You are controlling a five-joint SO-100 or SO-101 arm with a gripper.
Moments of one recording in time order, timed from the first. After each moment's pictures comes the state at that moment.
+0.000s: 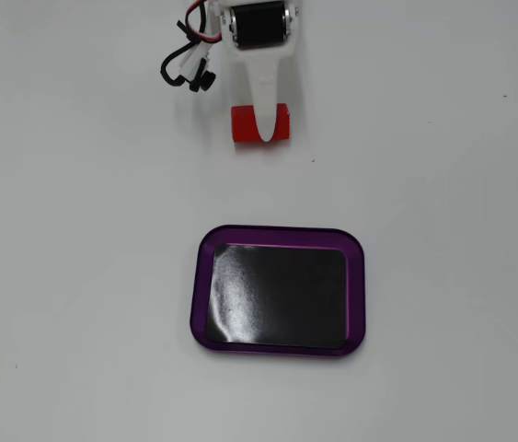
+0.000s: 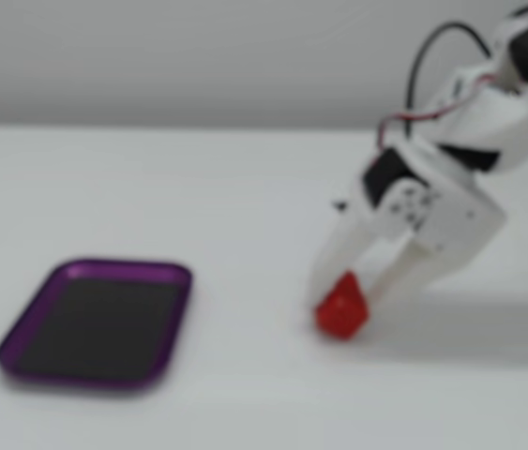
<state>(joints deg) 2.3 125.9 145.3 41.1 -15.1</state>
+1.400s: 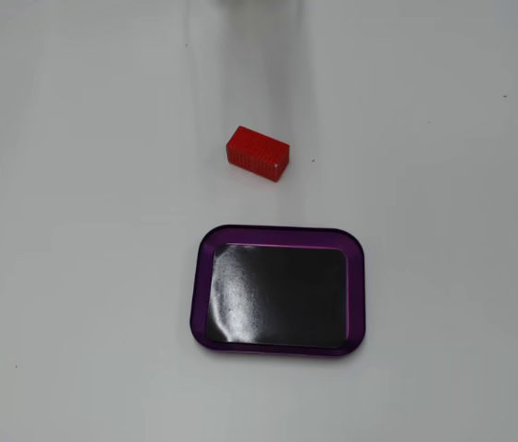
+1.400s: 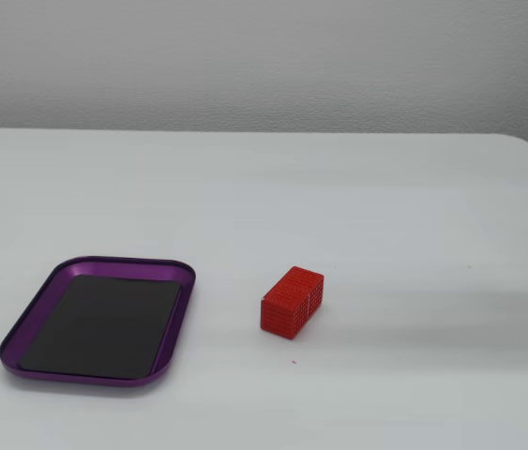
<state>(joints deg) 2.8 176.8 128.8 58.6 -9.8</state>
